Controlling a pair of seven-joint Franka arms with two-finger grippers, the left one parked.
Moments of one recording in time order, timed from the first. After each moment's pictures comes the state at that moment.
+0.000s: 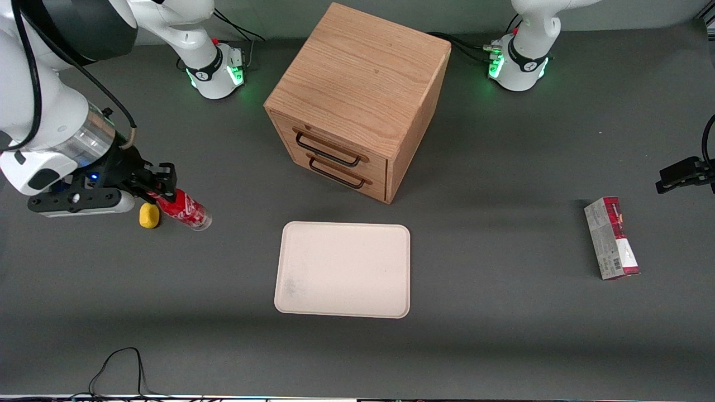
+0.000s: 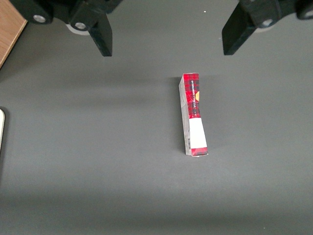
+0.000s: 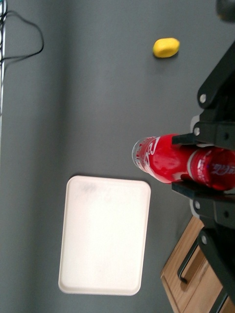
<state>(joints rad) 0.02 0.28 0.32 -1.24 -0.08 1.58 0.29</state>
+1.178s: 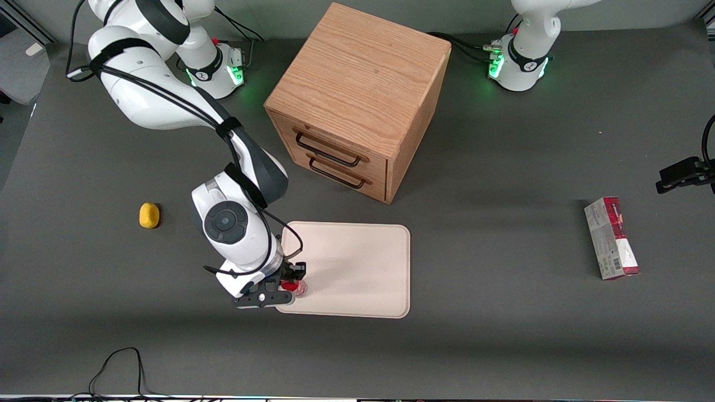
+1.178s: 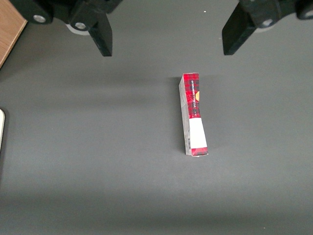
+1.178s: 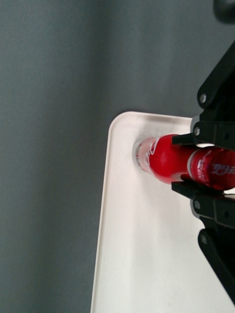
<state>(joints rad) 0.15 0.88 0.45 -1.12 -0.43 2.04 0.57</state>
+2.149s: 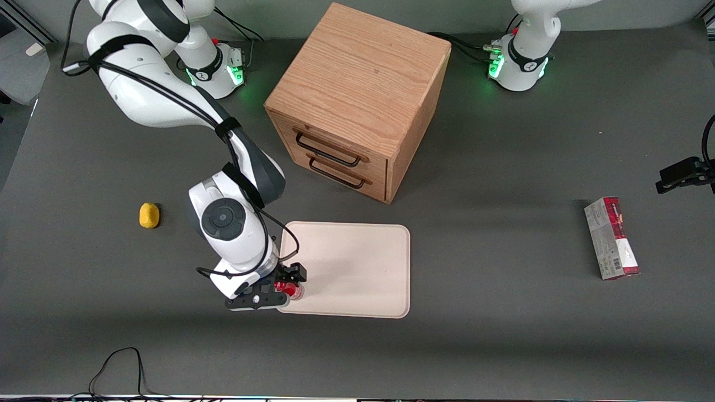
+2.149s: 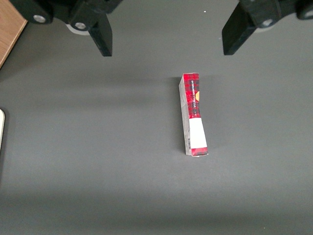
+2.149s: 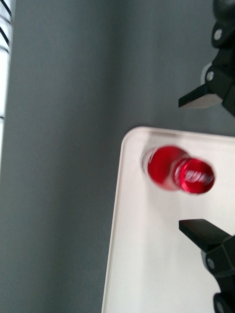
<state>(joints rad) 0.17 0.80 0.38 -1.19 -0.44 2.08 0.55</state>
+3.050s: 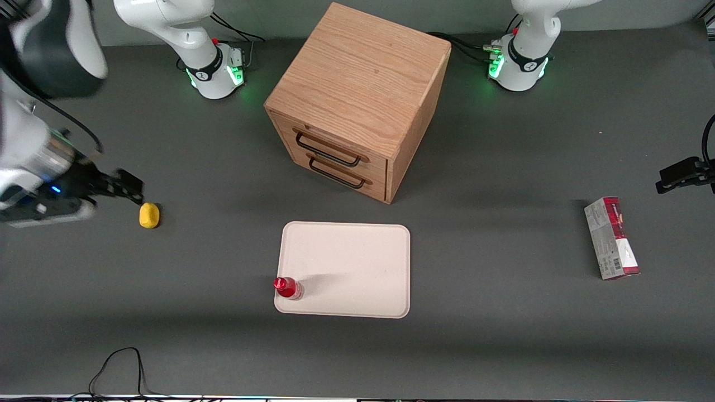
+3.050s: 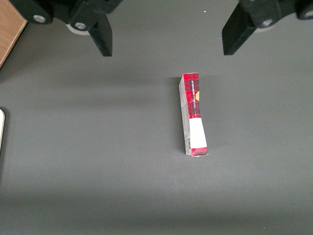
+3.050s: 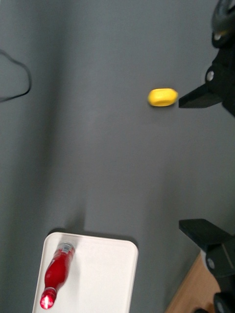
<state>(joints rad) 0.12 0.01 -0.07 -1.67 -0.01 1.74 -0.03</state>
